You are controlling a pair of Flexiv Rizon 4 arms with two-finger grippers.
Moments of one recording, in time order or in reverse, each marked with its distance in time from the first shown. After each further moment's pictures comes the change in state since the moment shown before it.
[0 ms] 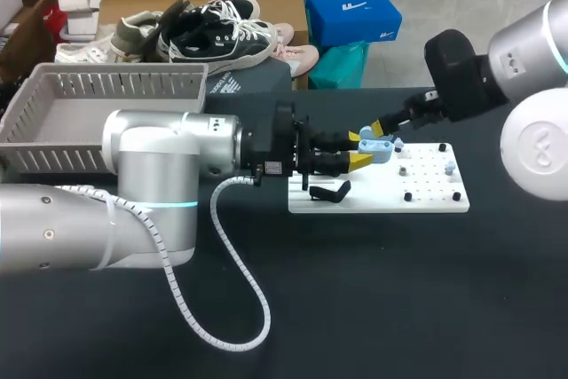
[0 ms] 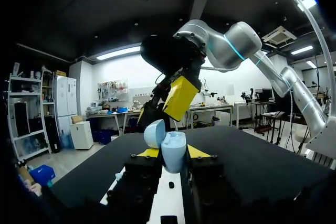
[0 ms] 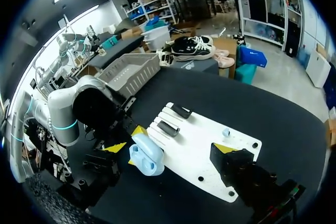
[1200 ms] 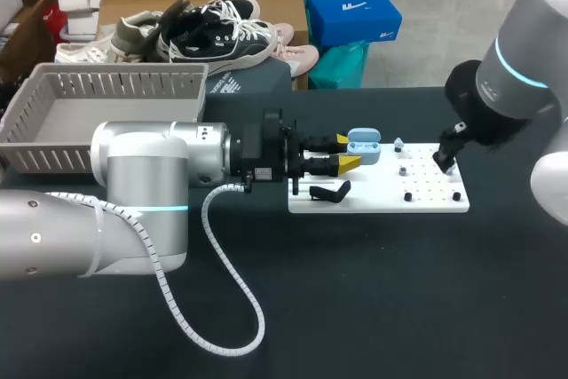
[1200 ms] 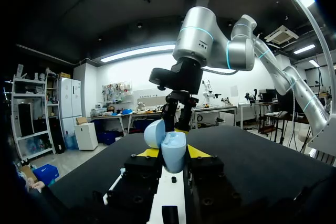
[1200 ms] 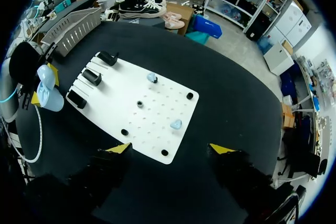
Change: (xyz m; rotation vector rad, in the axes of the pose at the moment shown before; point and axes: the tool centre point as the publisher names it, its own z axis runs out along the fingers) left arm 0.006 0.000 -0.015 -0.040 -0.016 0.007; right arm 0.079 -0.101 -0.017 0.484 0.329 -0.006
